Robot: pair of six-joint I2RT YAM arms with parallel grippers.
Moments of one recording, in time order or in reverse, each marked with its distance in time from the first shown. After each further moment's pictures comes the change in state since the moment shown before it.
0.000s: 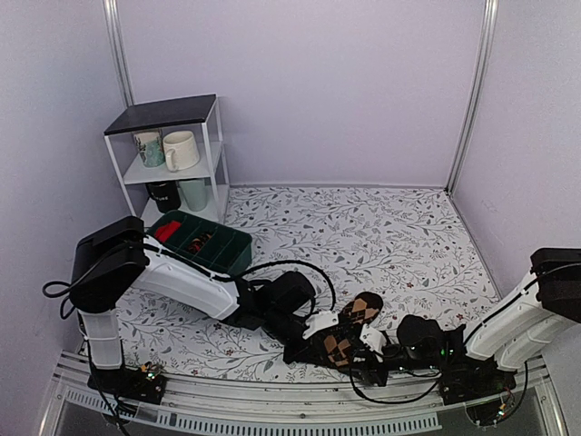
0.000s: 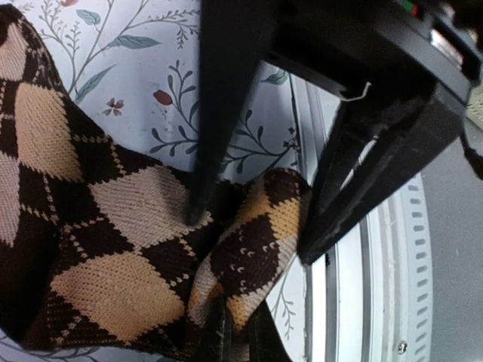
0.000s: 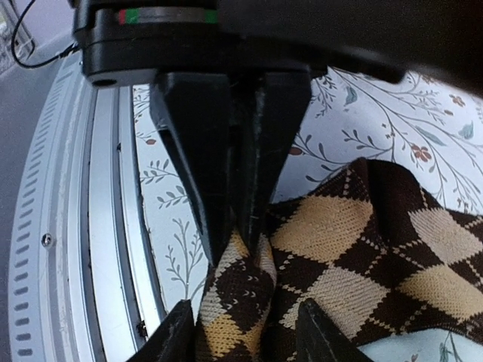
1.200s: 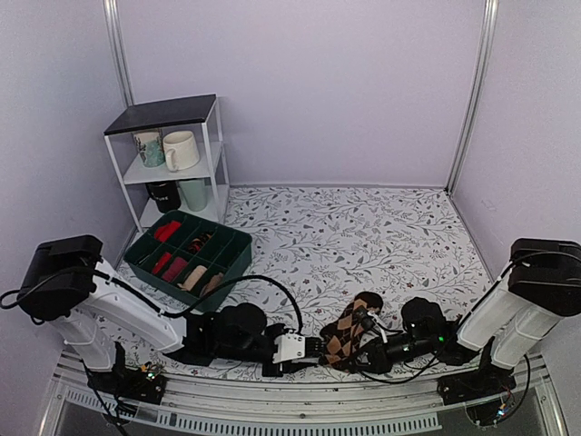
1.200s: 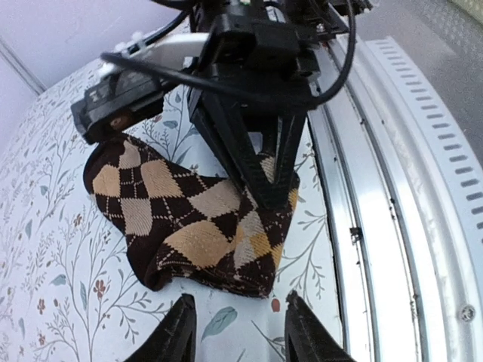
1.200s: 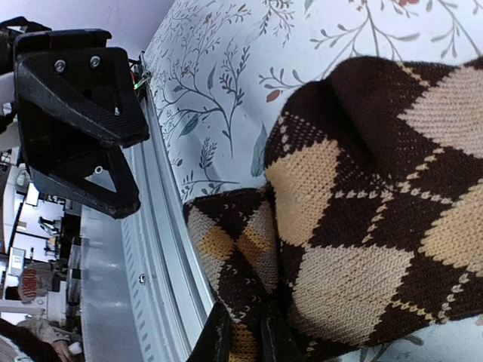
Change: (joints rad) left arm -0.159 -0.300 -0.445 0.578 -0.481 0.276; right arm -0.238 0.144 -0.024 0.158 -0.466 0.549
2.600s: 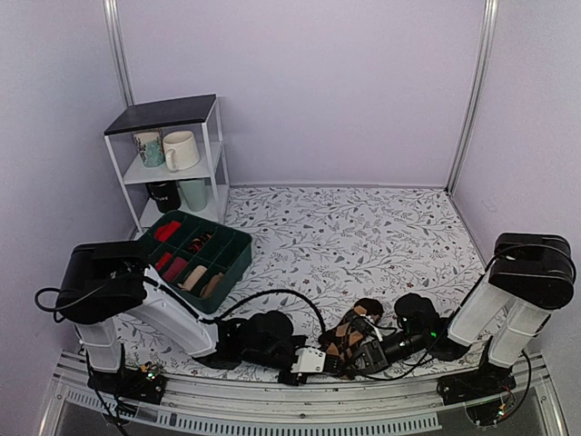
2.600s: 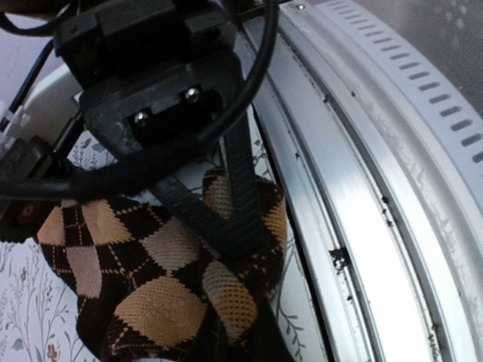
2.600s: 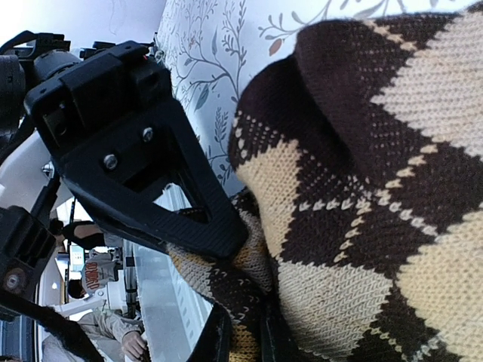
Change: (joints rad) left arm -0.004 0.255 0.132 0.067 0.135 0.152; right arm -0.062 0.104 0.053 0.003 -0.232 0.191
